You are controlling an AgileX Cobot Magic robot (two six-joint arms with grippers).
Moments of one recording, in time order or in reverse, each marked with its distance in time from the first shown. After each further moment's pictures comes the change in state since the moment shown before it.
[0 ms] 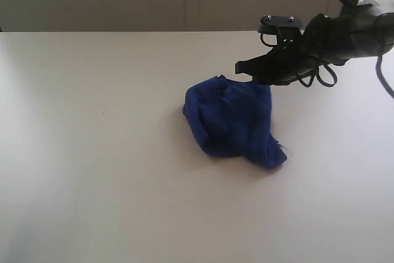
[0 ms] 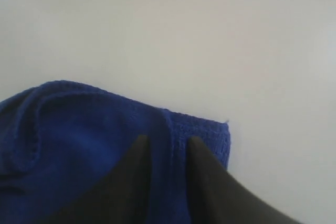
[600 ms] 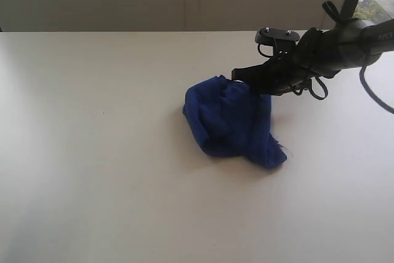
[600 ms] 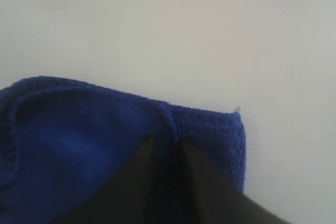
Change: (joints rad) left arm 0.000 0.000 0.000 0.000 0.000 0.000; right arm 0.009 0.060 -0.002 0.095 -0.034 0.000
